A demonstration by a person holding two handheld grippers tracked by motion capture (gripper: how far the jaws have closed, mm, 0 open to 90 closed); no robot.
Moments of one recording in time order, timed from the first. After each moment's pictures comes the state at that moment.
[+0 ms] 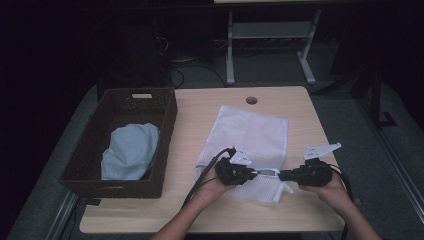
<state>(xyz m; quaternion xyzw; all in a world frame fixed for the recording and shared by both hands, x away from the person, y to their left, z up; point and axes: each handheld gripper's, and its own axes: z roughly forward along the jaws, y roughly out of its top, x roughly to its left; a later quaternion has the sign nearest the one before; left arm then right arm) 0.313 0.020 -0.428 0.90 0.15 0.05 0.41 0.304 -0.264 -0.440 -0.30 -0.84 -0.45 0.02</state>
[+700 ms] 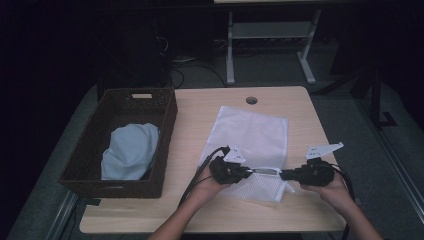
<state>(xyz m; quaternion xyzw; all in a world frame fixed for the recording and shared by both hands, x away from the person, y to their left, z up) 0.316 0.034 -0.426 0.89 0.16 0.05 0.41 0.304 -0.269 -0.440 -0.31 -0.84 -0.45 0.01</state>
